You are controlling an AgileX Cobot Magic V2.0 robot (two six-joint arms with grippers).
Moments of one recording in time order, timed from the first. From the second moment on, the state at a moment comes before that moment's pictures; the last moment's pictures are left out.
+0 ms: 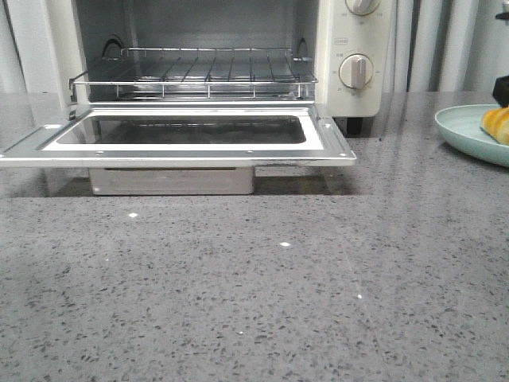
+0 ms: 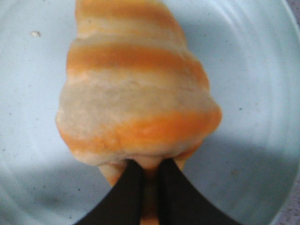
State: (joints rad) left arm -0.44 0.57 -0.89 -0.51 0.72 0.45; right arm -0.01 1.56 -1.12 -0.30 0.77 0.24
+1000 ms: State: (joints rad) left arm -0.44 0.53 -0.89 -0.51 0.58 0.45; right arm 0.75 1.48 -1.47 -0.16 0.87 0.11
